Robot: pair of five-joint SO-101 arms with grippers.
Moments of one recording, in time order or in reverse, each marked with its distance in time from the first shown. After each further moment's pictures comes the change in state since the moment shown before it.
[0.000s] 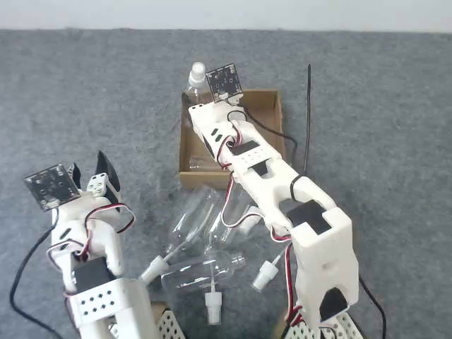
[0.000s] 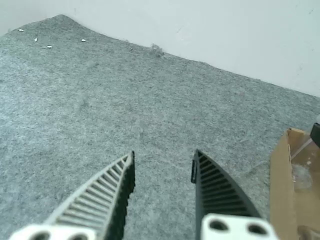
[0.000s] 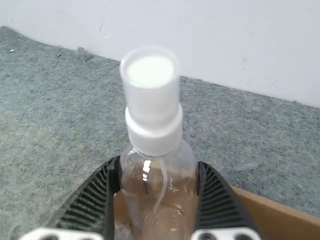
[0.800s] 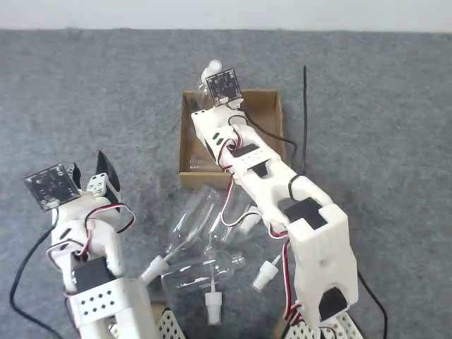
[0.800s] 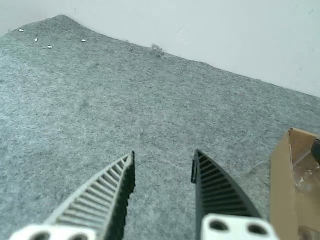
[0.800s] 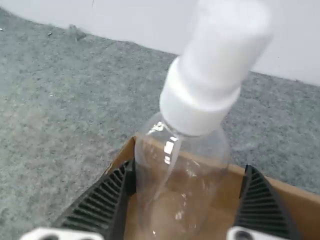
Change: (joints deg) left arm 0.0 0.0 0.0 0.0 0.0; right arm 0.1 1.8 0.2 0.1 0.0
